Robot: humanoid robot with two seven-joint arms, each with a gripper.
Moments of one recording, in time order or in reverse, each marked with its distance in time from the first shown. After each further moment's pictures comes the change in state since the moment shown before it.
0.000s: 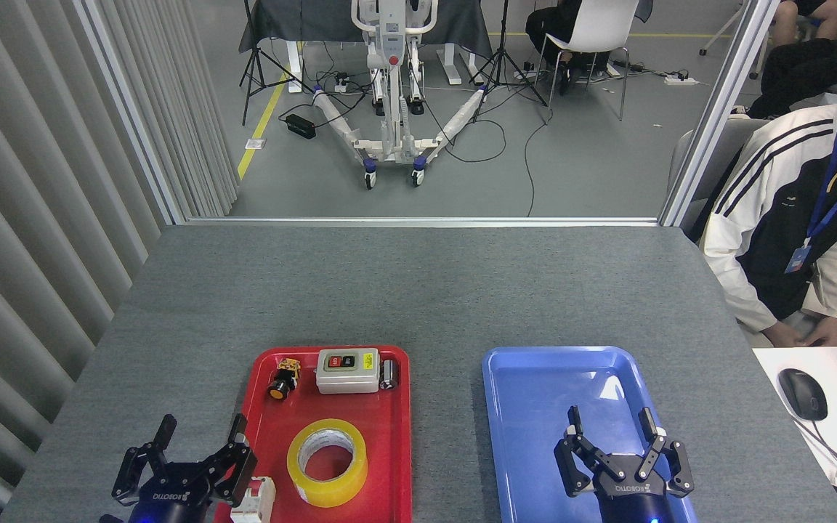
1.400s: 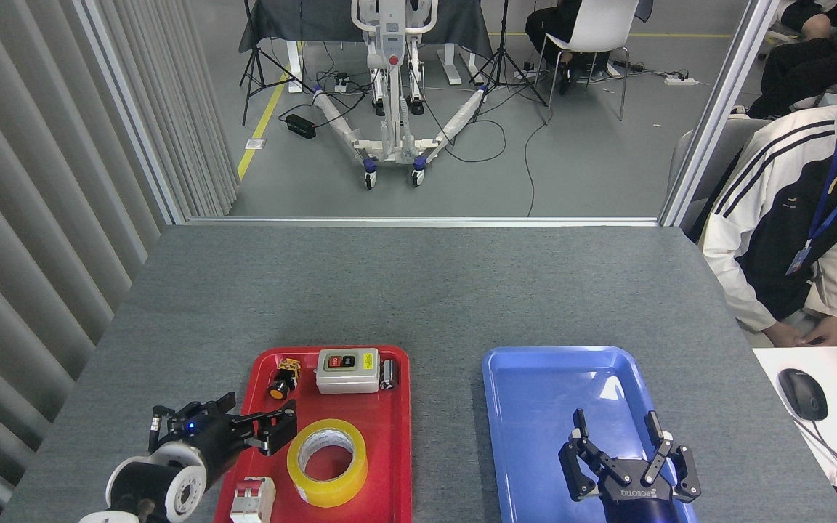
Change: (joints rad) left arm -0.302 -0.013 -0.005 0.051 0.054 -0.122 -0.892; right arm 0.026 -0.004 -0.005 -0.040 0.000 0.005 0.005
